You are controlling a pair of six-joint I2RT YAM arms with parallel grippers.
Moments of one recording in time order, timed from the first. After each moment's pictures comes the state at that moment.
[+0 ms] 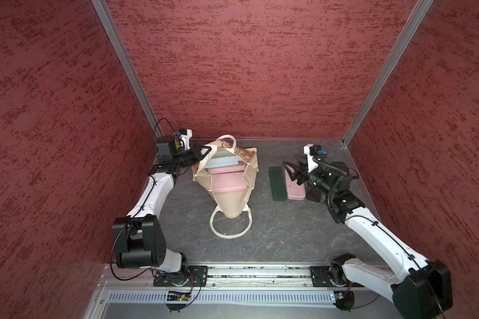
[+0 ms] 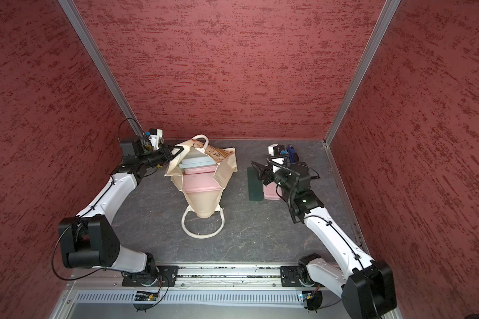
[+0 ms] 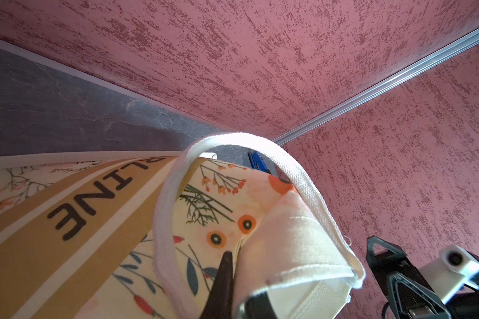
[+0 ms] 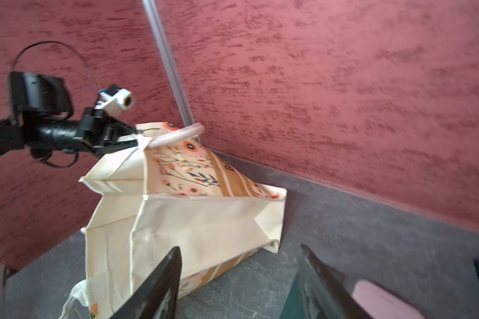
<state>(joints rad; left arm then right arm) 0.08 1.47 1.15 -0.09 0.81 -0.61 0.40 1.09 0.81 0.24 -0.35 0.13</state>
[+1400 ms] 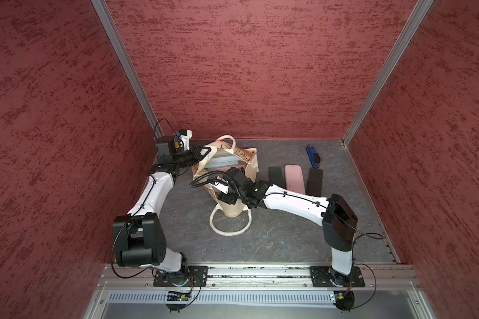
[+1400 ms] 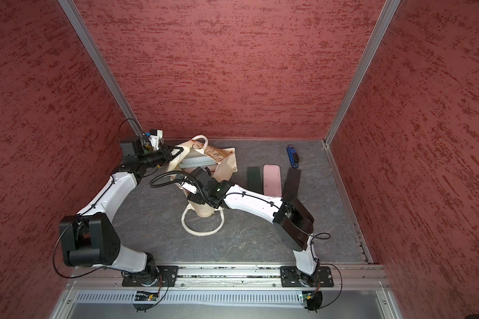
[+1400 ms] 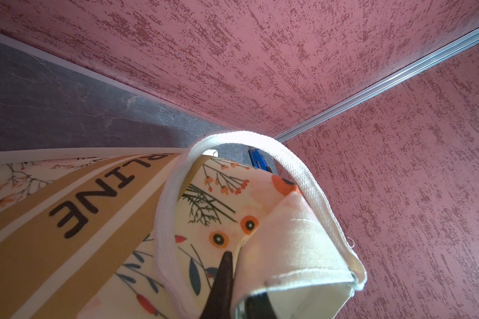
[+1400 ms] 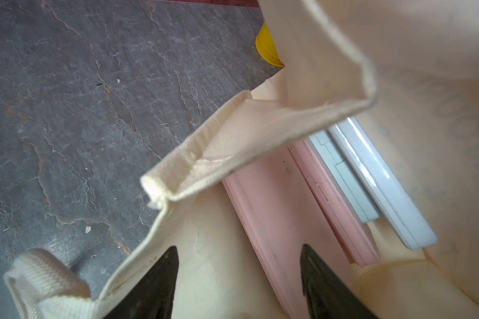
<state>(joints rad) 0.10 1.49 1.15 -0.10 0.83 -0.60 1.01 1.93 1.57 -0.32 0.13 -0.34</state>
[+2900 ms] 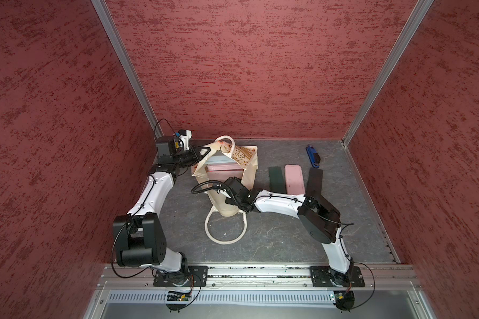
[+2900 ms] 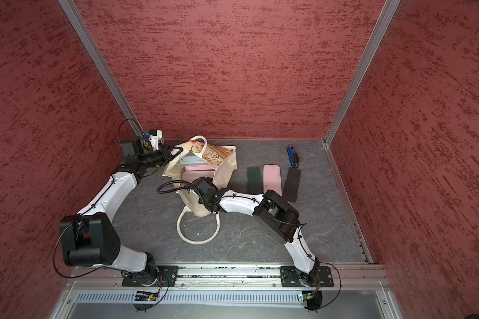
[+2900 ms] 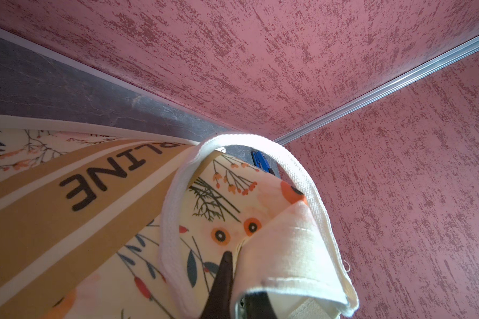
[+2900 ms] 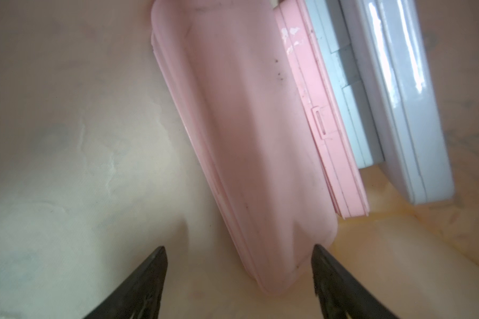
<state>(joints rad) 0.10 1.49 1.15 -0.10 0.82 -0.61 0.98 2.11 1.49 -0.15 0.45 -0.50</state>
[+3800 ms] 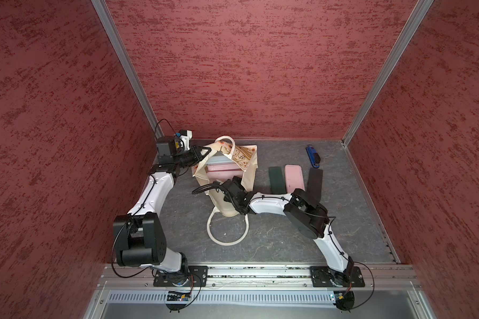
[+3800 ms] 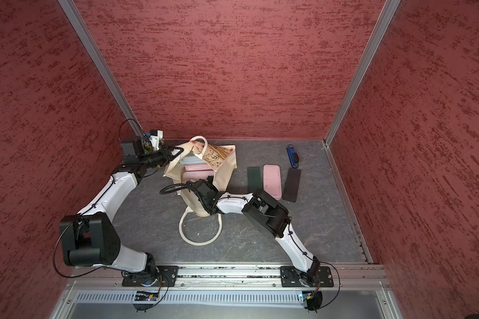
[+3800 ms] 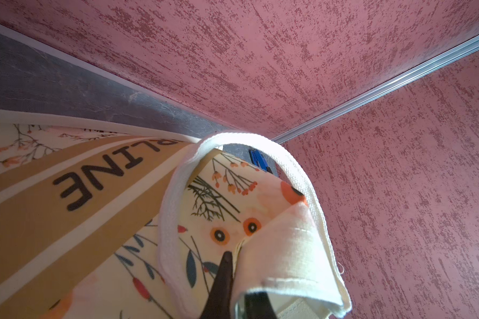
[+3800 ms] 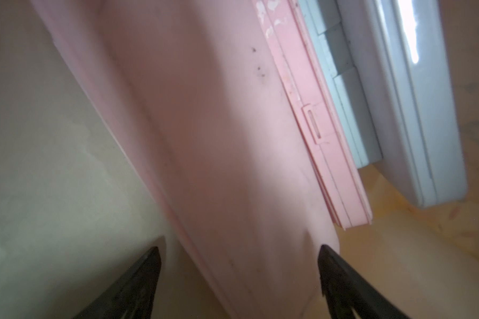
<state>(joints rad) 0.09 1.49 1.15 -0.10 0.83 -0.62 0.96 2.25 1.51 0.05 0.59 -0.51</state>
